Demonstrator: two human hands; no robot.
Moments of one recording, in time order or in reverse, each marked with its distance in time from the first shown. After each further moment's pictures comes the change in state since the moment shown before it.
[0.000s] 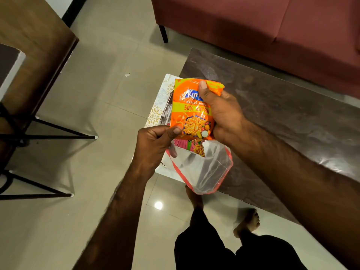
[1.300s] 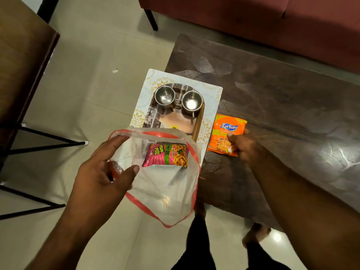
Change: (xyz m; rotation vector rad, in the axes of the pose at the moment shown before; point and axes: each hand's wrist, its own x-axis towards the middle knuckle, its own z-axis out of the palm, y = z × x) left_hand 0.006 -0.007 -0.018 0.630 0.058 -0.057; right_hand 0.171 0.145 -0.204 -0.241 0.437 0.316
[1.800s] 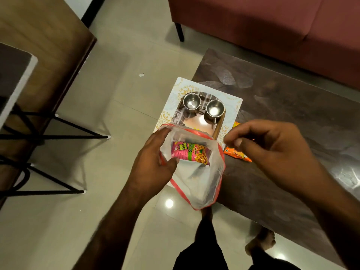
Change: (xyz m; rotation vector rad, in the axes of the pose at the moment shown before) left_hand -0.005 0.021 0.006 -0.082 -0.034 0.006; right_hand -0.278 -0.108 -0.015 -0.465 -0.475 -0.978
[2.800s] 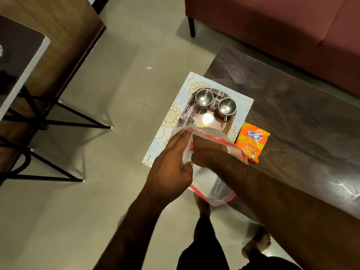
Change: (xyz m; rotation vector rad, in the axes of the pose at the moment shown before) left_hand -0.018 -0.008 0.006 0.187 -0.085 0.015; right_hand 0.076 0.085 0.158 -0.653 -0.561 0.343
